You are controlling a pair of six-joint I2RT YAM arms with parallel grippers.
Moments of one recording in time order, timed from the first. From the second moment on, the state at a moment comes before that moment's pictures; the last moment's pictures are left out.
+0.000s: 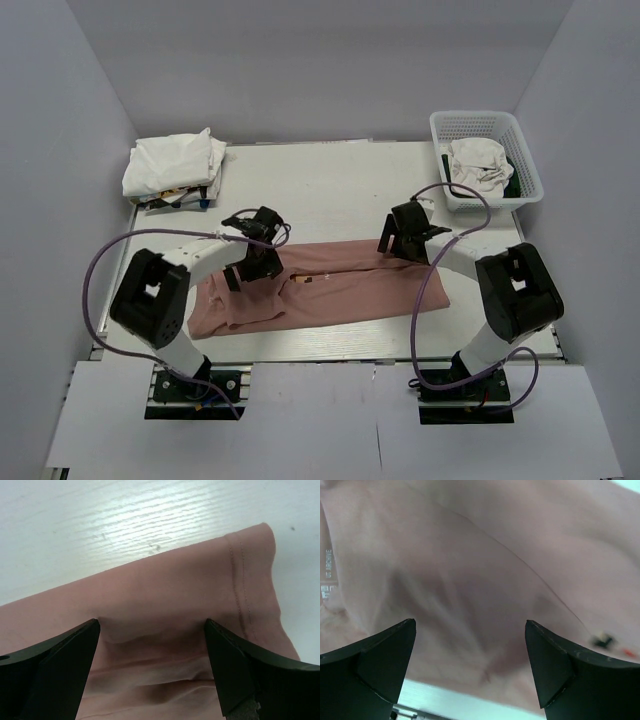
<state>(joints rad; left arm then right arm) -0.53 1.58 1.02 -0.81 -0.31 -0.89 0.43 1.63 0.84 -0.18 0.28 0.56</state>
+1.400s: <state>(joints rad) -0.44 2.75 2.36 0.02 0.20 -0.50 1.16 1.49 0.74 -0.23 -0.01 0.30</state>
